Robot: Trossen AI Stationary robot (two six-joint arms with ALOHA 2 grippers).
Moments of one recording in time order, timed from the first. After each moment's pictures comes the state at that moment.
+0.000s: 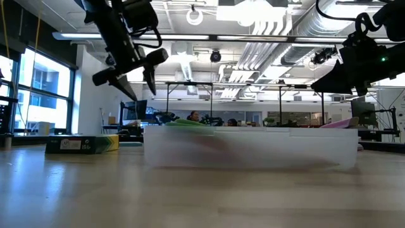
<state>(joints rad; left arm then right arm) 0.46 1.34 0.90 -0.55 -0.38 -1.02 -0.15 0.11 0.09 -0.22 0.52 0.23</state>
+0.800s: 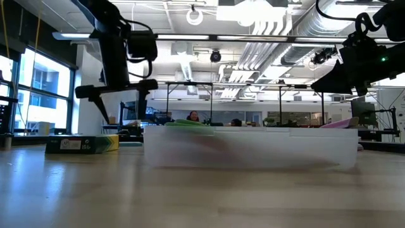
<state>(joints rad) 0.60 1.47 0.90 -0.74 -0.23 -1.54 -0.15 0.11 0.09 -0.22 0.52 0.23</state>
